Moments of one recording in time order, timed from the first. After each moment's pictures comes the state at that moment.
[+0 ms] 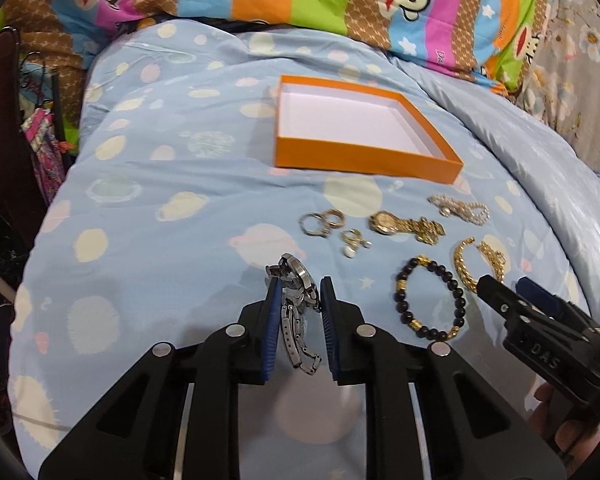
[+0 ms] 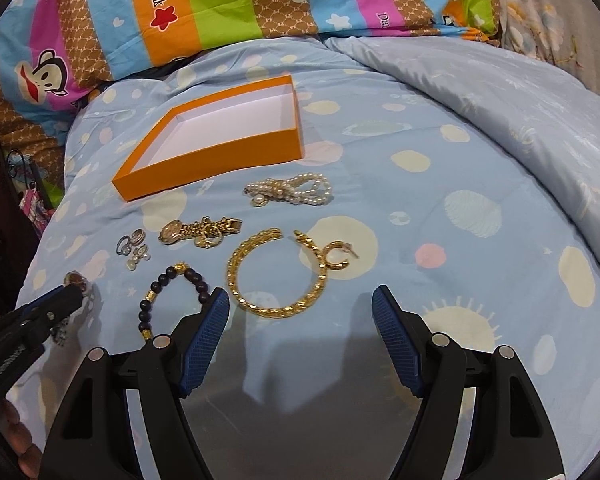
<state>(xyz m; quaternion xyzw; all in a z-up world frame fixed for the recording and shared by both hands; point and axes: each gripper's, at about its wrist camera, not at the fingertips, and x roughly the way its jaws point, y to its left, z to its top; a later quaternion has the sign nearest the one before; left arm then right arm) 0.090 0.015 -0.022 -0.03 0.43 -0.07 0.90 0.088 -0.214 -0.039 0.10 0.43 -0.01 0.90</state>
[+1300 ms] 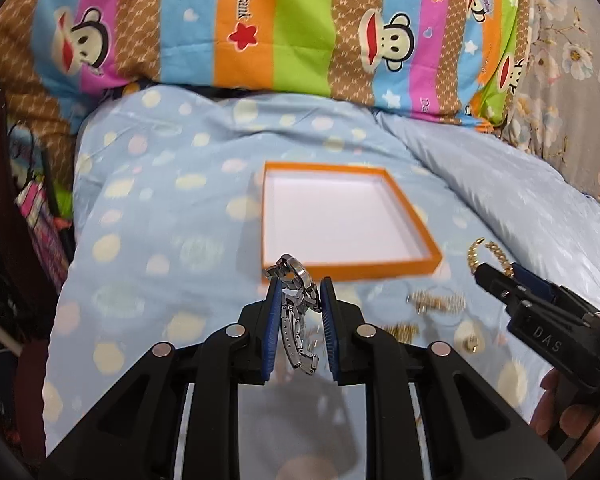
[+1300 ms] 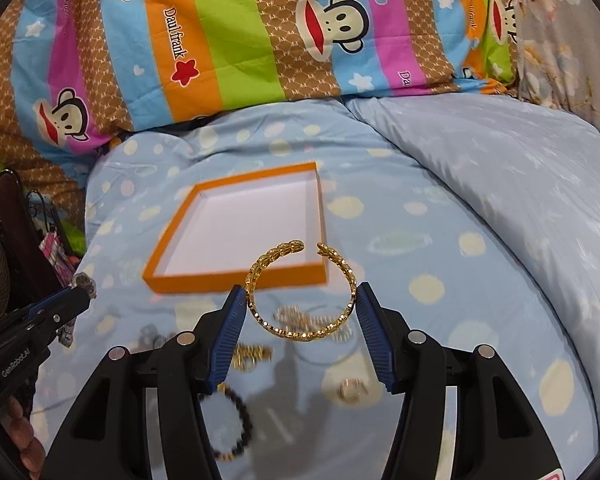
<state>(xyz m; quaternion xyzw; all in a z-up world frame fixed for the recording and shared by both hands) 0.142 0.002 0.045 -0.02 0.36 -0.10 0.93 0.150 -0.224 0.033 0.09 0.36 0.02 0.93</state>
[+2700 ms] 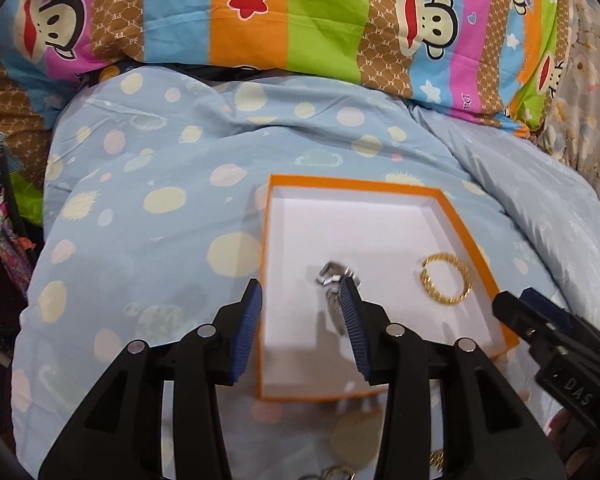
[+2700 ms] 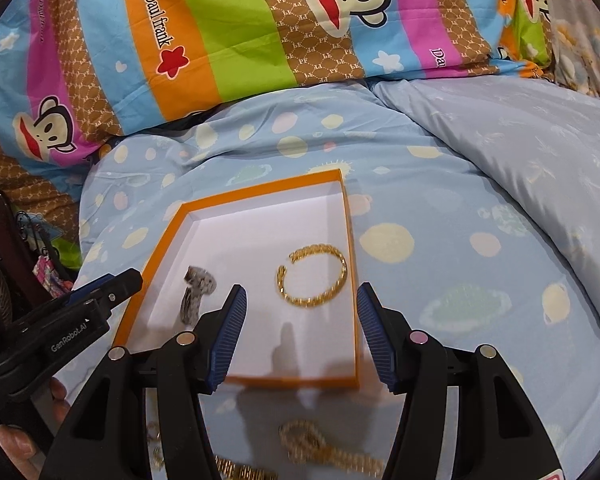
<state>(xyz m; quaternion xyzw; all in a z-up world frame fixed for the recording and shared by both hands) 0.256 -0.008 -0.004 -0.02 0.39 -0.06 0.92 0.237 -0.219 -0.003 0.11 0.38 0.05 0.92</state>
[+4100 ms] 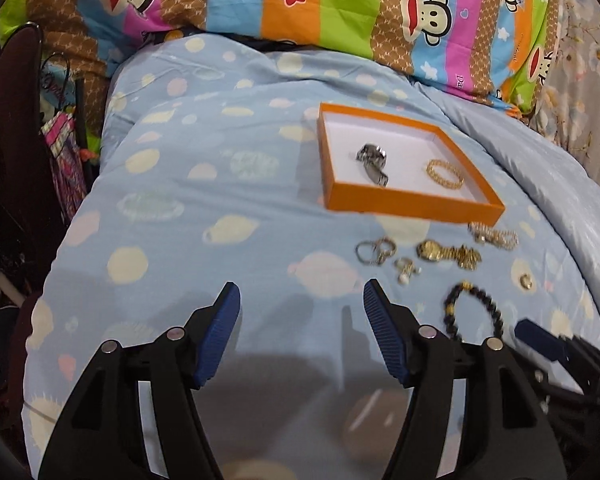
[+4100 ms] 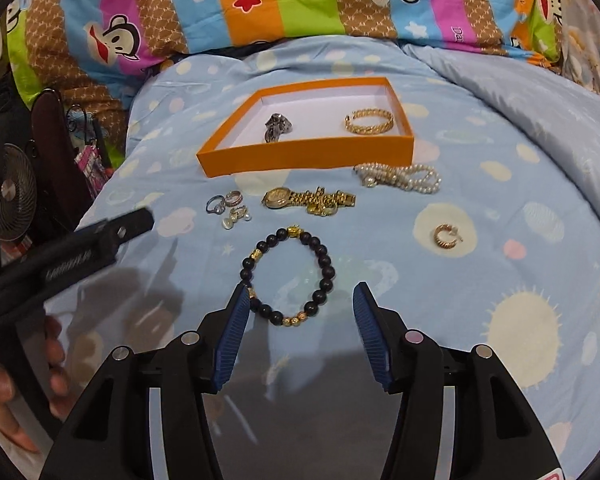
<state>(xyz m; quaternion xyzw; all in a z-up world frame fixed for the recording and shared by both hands) 0.092 0.051 -0.029 -0.04 0.40 -0.05 0.91 0.069 -0.160 -0.033 0.07 0.43 0.08 0.90</state>
